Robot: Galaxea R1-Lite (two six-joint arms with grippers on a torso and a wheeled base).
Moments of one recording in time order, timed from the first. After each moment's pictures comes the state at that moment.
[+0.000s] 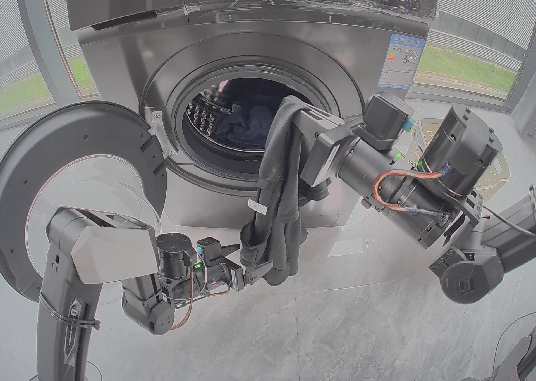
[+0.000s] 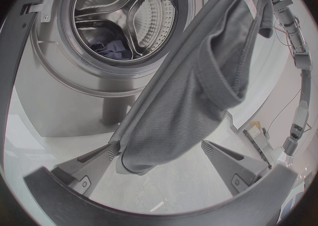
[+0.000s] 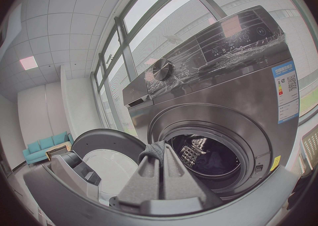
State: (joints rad) left arm -0.43 2.48 -0.71 -1.55 -0.36 -0.15; right arm 0.80 1.83 -0.92 -1.27 -0.02 0.04
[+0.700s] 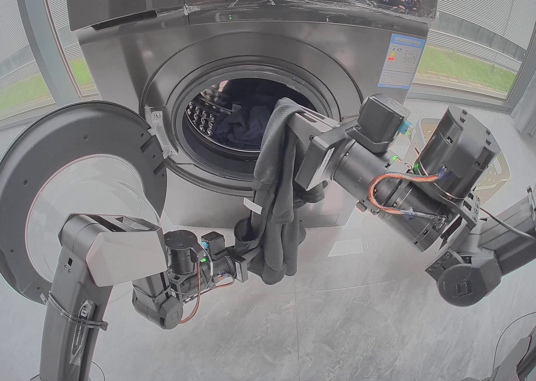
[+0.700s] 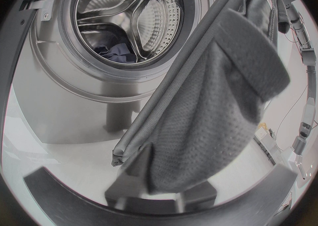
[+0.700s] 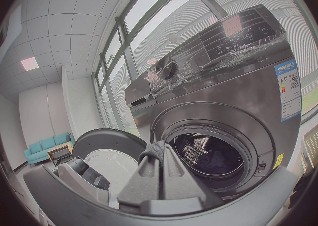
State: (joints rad) left arm -0.43 2.55 -0.83 -1.55 -0.32 -0.14; right arm 0.81 1.83 -0.92 -1.27 -0.02 0.04
